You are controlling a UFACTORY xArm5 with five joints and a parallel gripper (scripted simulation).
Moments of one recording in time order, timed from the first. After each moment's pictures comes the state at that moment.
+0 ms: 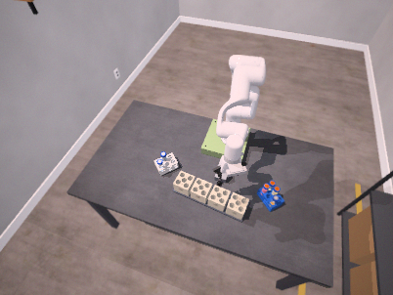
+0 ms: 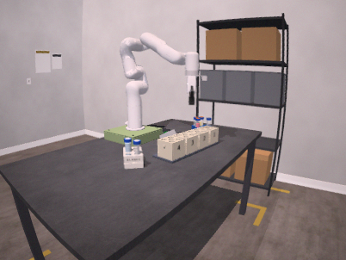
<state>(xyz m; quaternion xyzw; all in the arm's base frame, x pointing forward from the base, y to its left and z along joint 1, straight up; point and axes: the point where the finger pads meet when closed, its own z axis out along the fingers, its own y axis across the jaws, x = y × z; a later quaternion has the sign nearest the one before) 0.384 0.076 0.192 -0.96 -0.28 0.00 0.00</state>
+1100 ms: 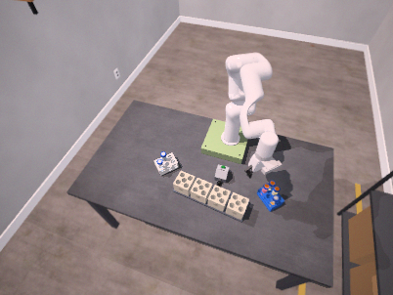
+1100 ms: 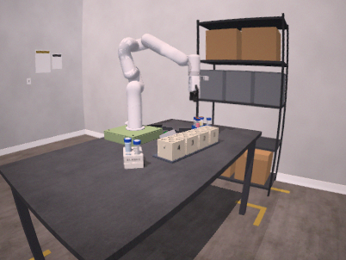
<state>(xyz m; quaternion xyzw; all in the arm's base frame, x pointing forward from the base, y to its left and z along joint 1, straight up) 0.320 0.208 0.193 -0.92 -0.39 0.00 0.00</state>
